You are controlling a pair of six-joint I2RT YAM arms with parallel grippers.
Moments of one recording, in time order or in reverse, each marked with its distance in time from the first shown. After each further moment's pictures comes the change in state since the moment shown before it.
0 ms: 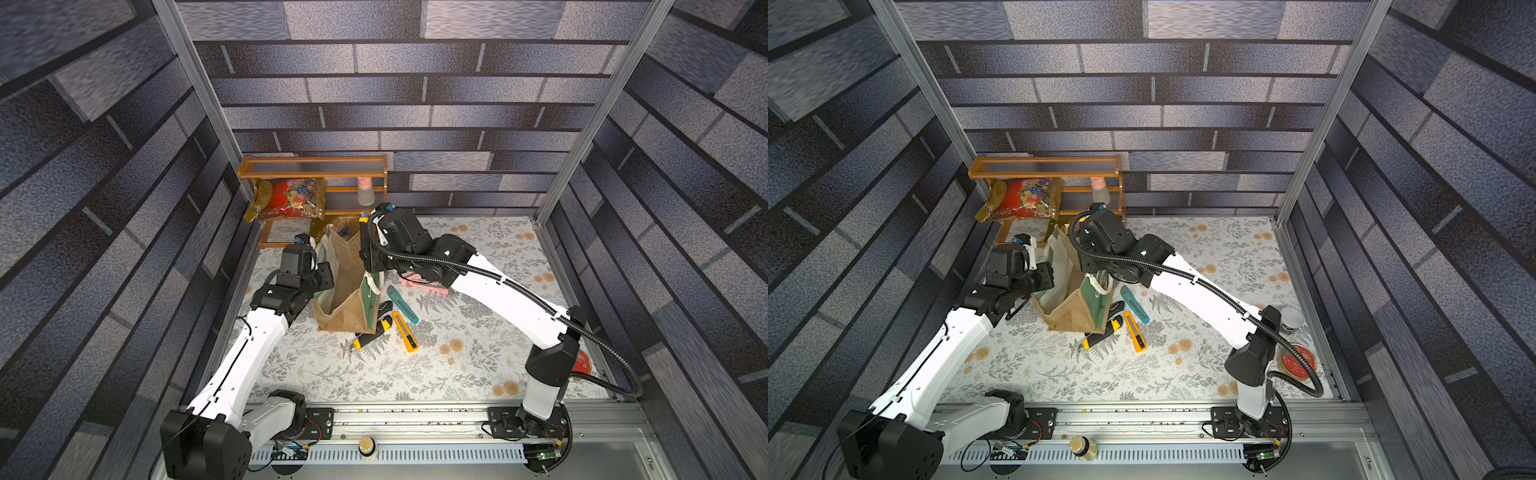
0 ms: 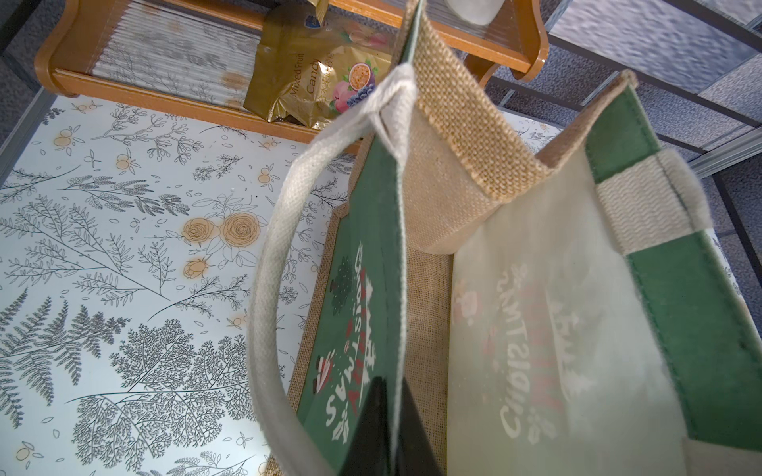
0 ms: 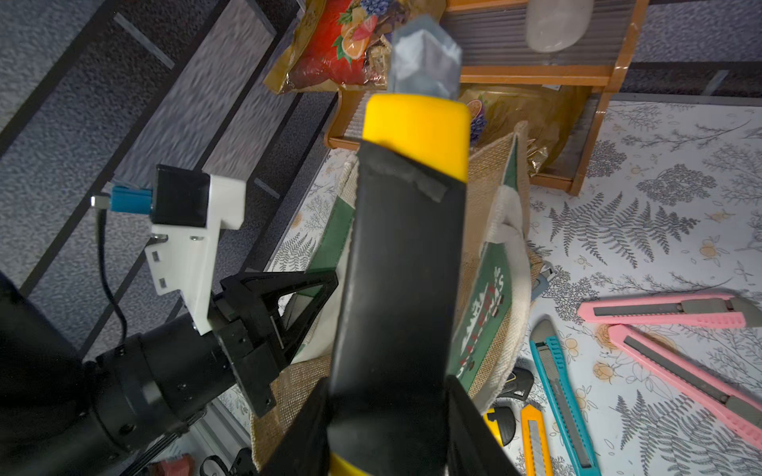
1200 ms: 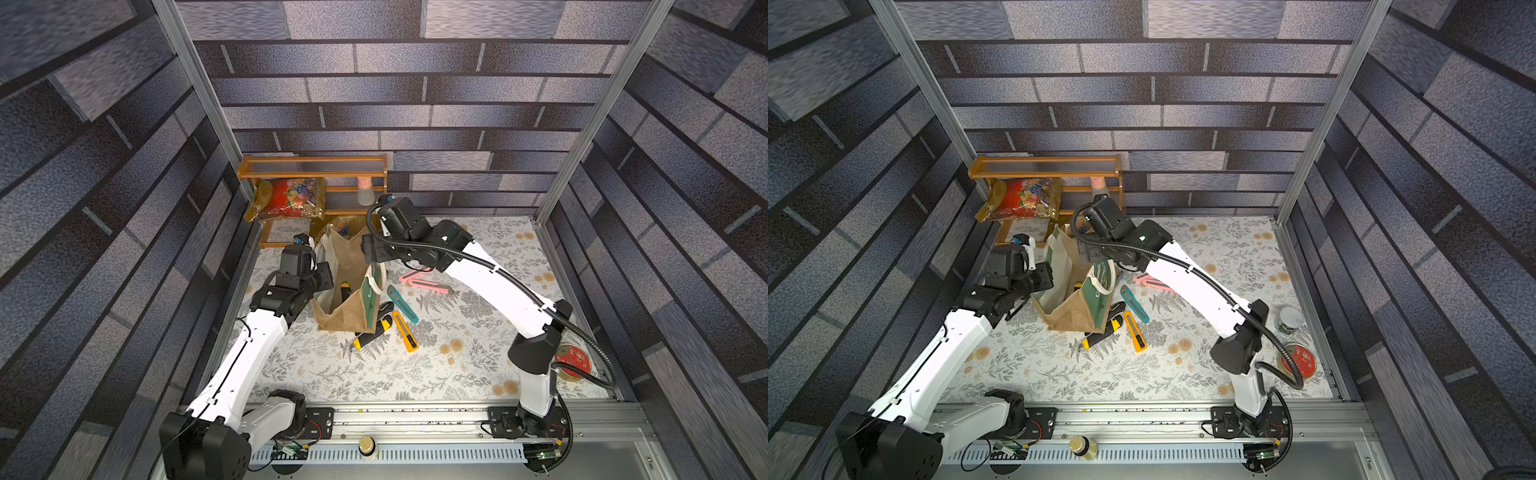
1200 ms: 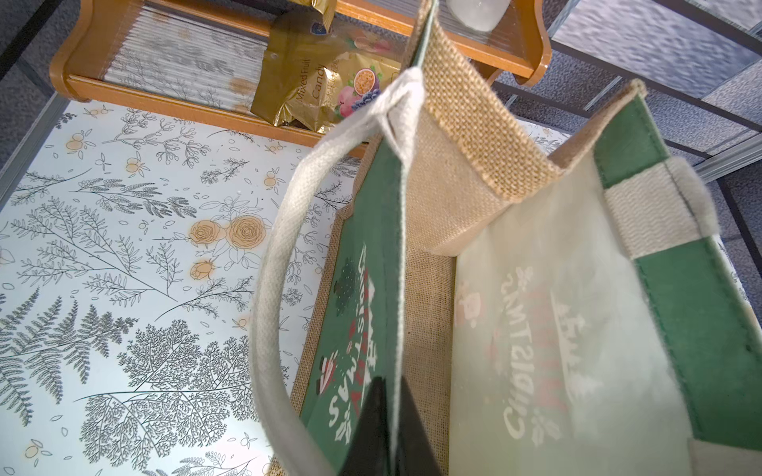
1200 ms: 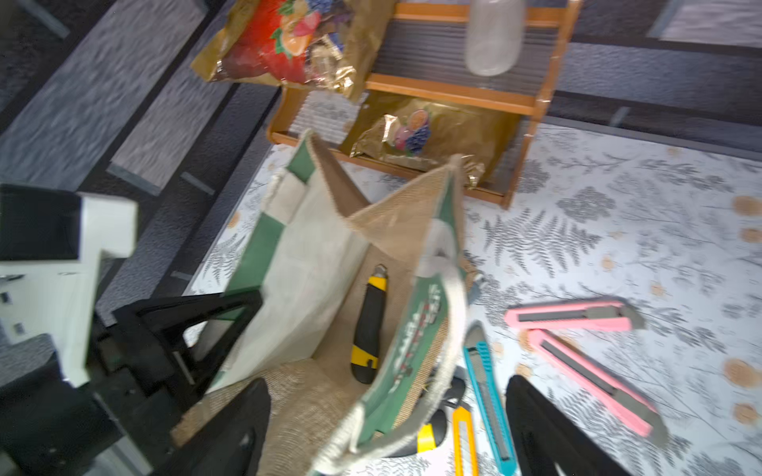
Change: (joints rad) left arm 0.000 -0.011 -0.008 0.006 -0.016 0.000; right arm -0.107 -0.009 0.053 -0.141 0.093 -0.110
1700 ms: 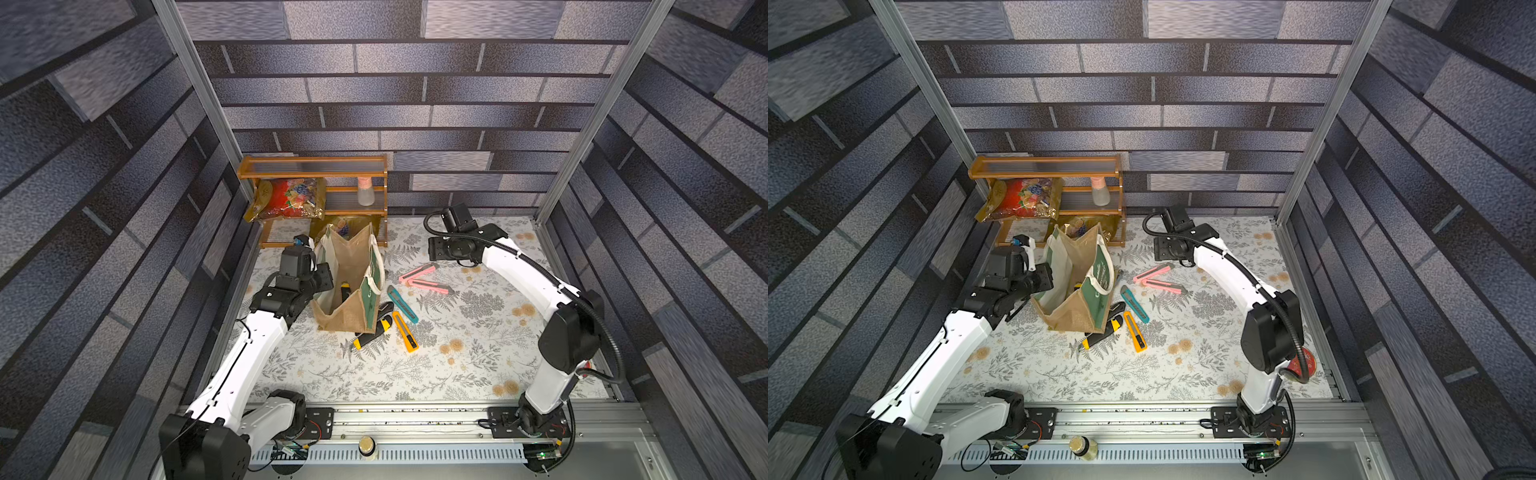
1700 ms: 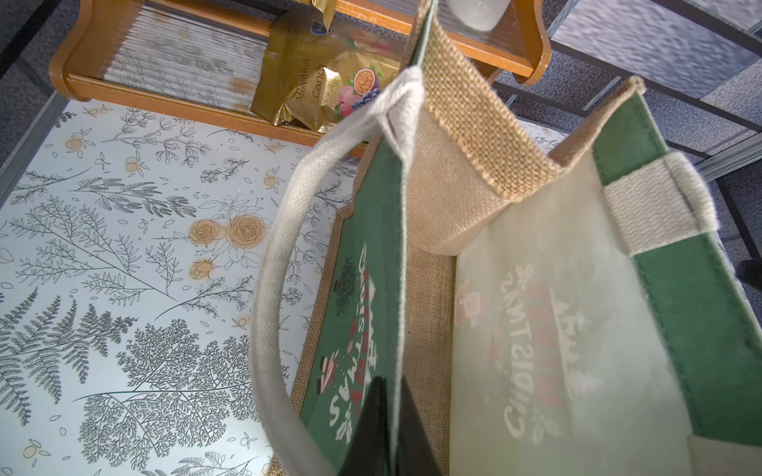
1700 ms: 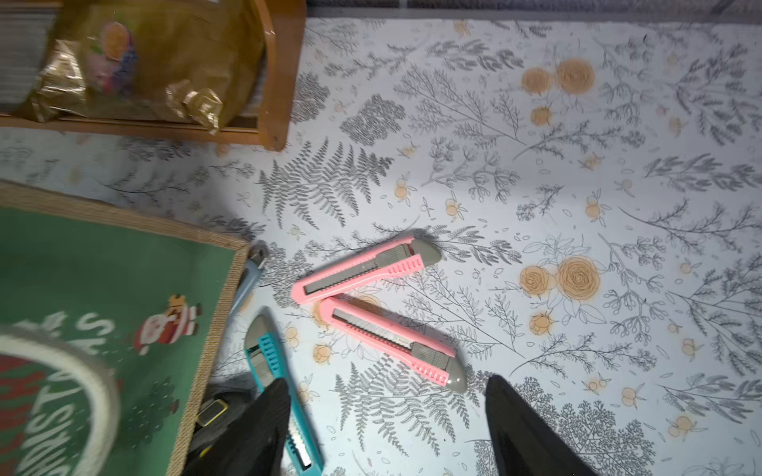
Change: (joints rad) left arm 0.000 -0.008 -0.012 0.007 0.001 0.000; right arm -0.394 -0.061 -0.522 0.188 -0.103 -0.145
